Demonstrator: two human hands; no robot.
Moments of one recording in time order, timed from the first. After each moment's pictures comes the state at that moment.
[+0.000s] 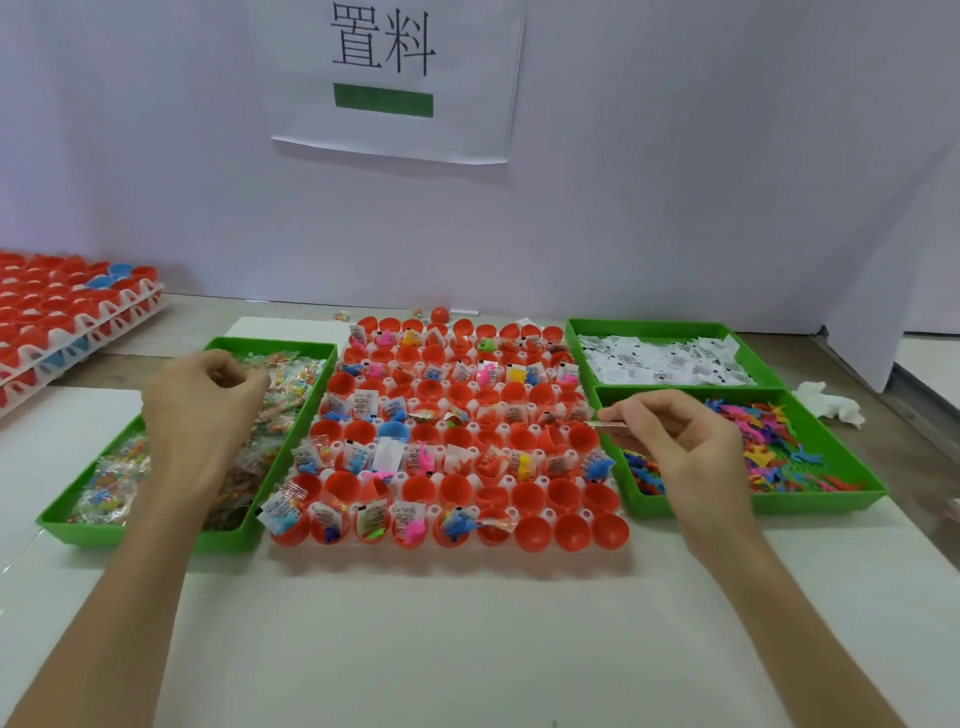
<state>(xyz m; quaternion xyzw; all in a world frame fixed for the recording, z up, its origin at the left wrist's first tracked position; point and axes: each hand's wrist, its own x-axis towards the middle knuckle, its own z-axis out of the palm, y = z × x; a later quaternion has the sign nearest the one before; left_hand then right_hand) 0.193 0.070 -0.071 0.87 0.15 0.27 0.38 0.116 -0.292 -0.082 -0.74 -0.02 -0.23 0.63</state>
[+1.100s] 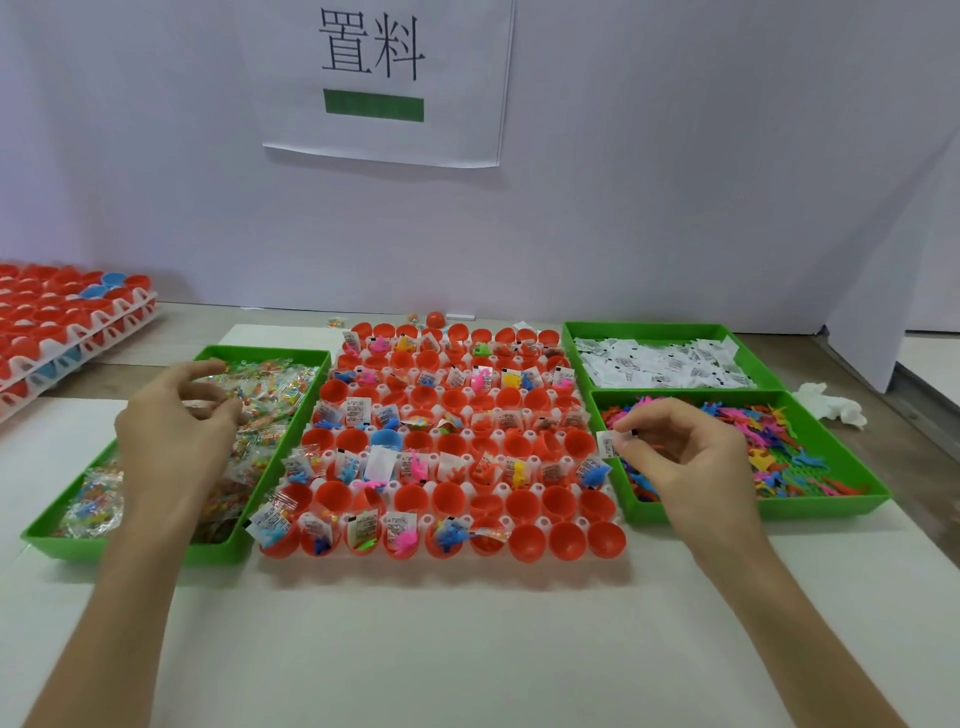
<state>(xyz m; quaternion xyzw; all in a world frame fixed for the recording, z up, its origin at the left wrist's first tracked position) 0.181 0.075 -0.078 0.84 0.15 0.27 0.44 0.113 -0.298 -0.082 -0.80 -0.02 -0.24 0.55</state>
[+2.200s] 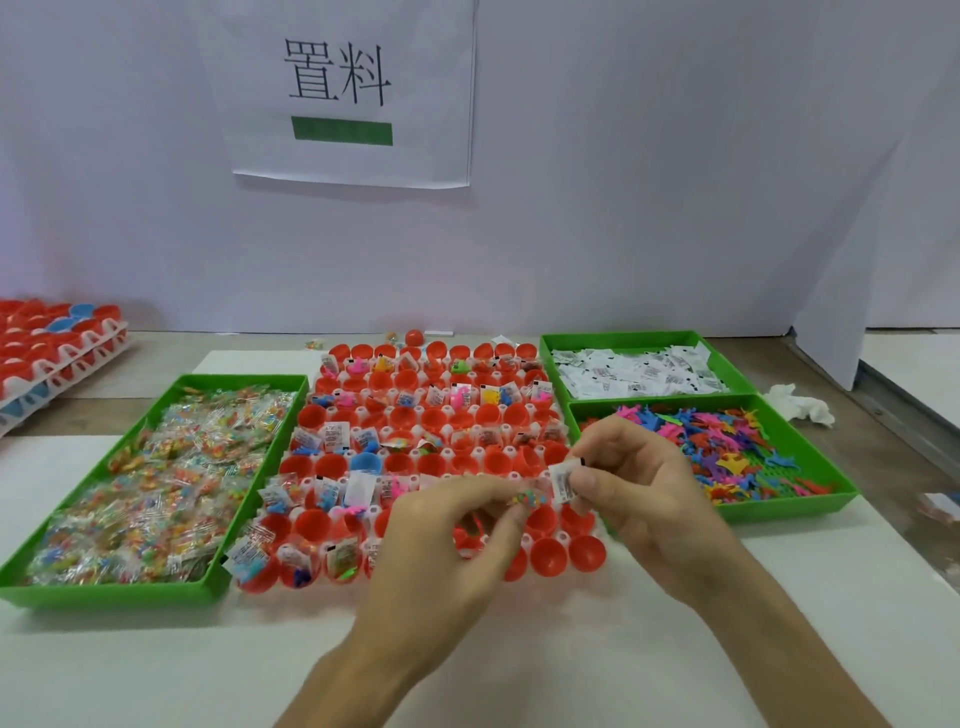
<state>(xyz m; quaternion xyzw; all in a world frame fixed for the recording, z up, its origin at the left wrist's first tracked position) 0.096 -0.083 -0.077 0.80 -0.26 0.15 0.52 0.098 -0.280 -0.062 -0.59 -0.13 -0.01 0.80</state>
